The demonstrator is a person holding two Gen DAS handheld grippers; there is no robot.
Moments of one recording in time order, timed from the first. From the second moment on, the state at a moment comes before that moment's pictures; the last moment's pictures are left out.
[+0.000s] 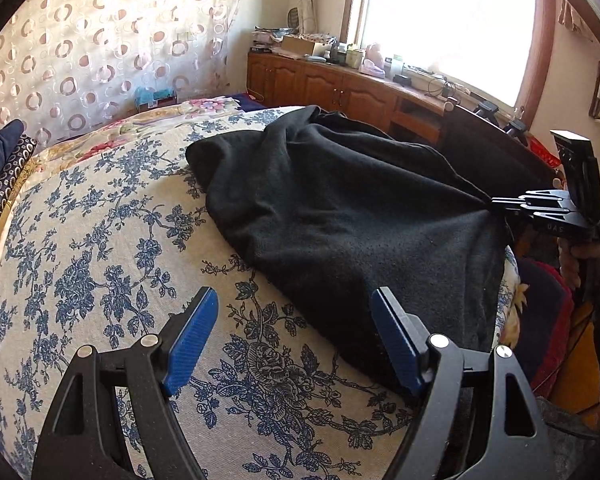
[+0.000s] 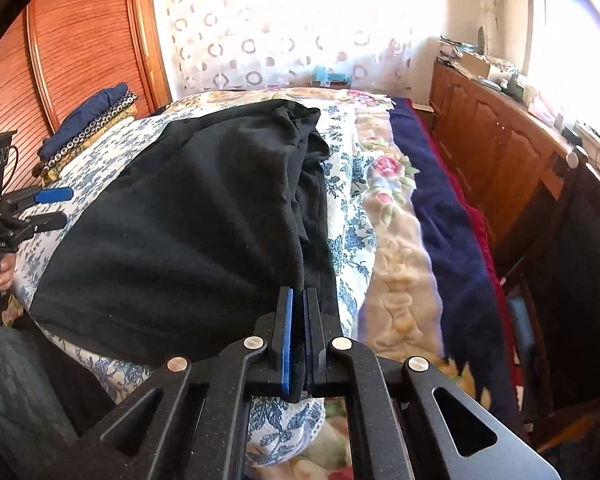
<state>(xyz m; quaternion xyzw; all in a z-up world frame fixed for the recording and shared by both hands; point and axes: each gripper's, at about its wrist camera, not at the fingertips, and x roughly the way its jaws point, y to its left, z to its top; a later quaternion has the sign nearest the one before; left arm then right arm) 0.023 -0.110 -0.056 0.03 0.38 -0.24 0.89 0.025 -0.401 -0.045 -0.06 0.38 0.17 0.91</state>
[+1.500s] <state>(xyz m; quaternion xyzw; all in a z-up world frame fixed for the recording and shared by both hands) 0.069 -0.149 0.005 -0.02 0.34 -0.31 0.89 -0.003 -0.350 -0.071 -0.14 0.34 0.24 0.90</state>
